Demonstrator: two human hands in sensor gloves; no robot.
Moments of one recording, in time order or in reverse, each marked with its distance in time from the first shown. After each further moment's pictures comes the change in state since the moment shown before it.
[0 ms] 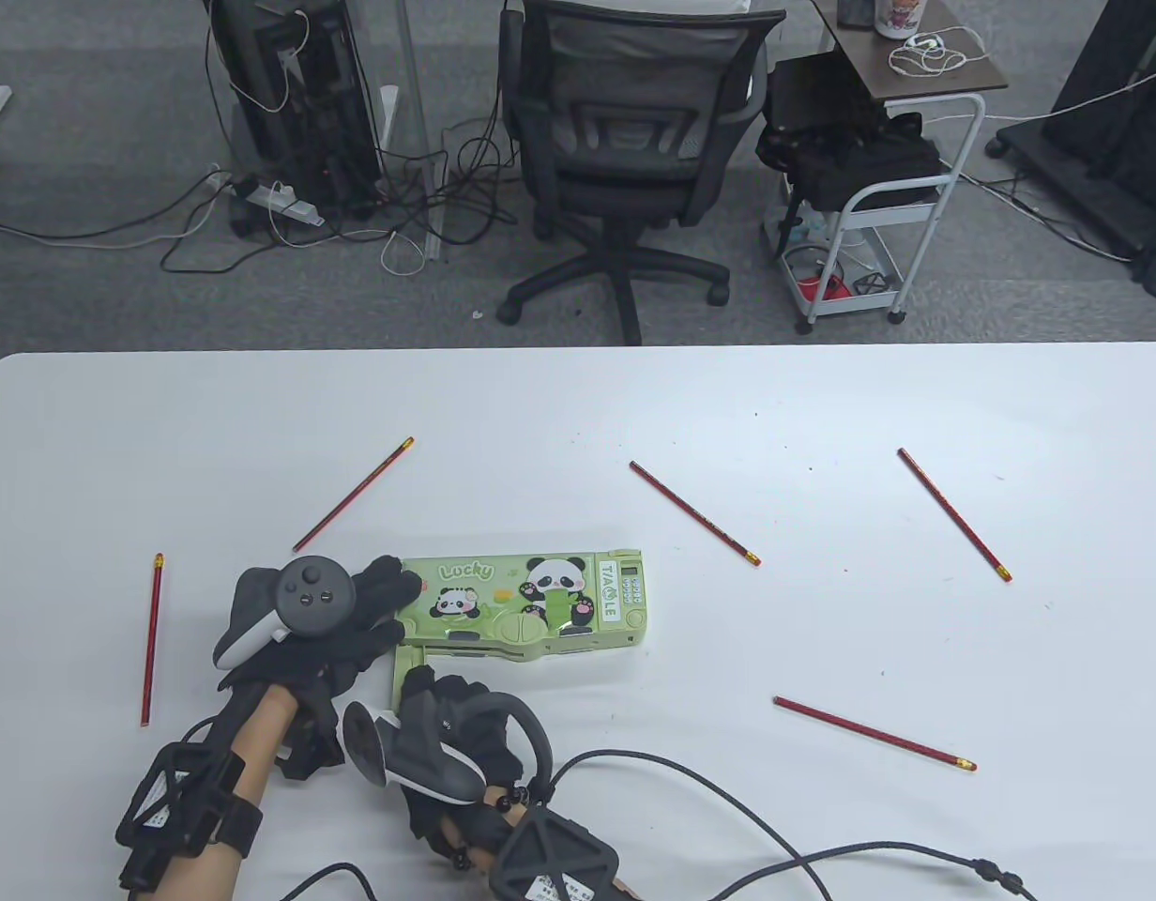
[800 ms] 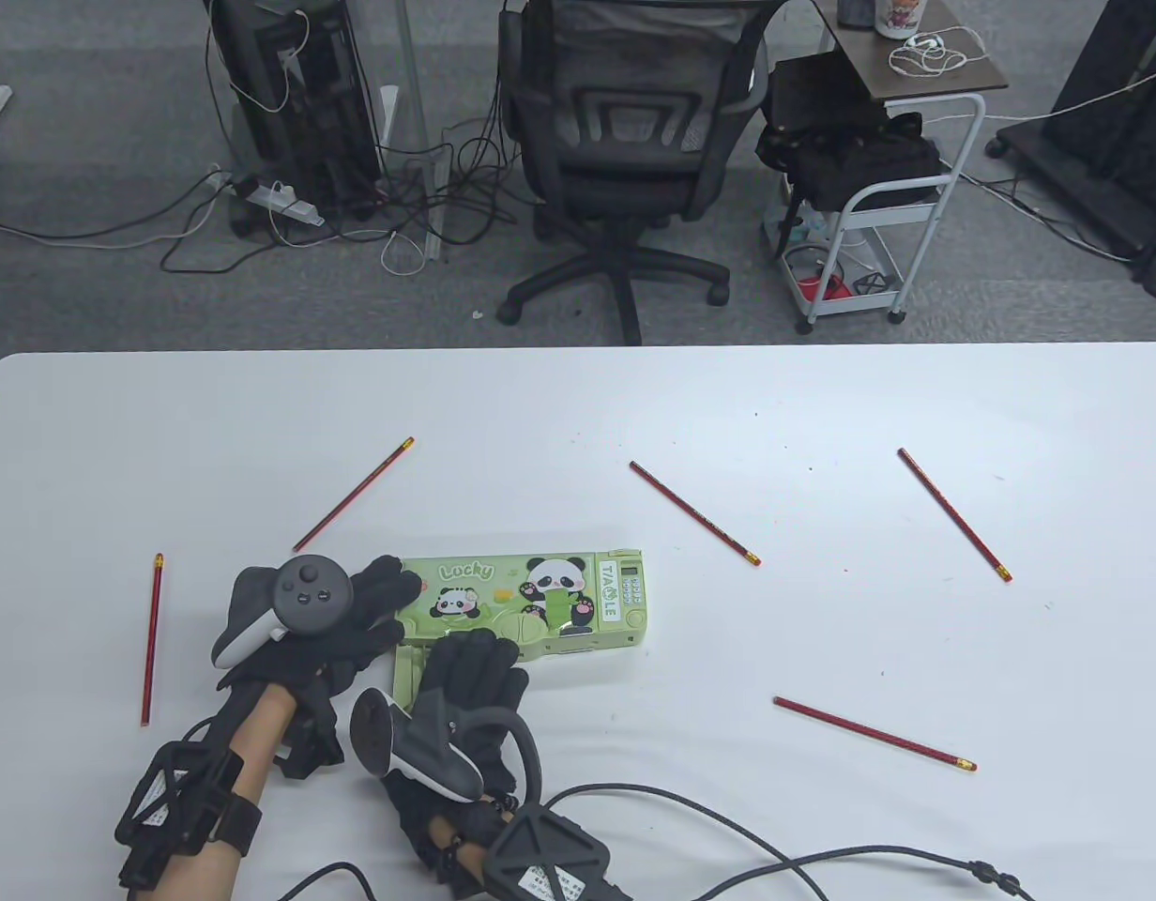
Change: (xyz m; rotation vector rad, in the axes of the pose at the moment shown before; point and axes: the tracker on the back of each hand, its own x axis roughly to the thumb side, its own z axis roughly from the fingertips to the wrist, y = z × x) left_hand -0.001 0.001 0.000 -0.001 -0.004 0.014; right_hand 0.003 0.021 -0.002 0.156 0.098 -0.158
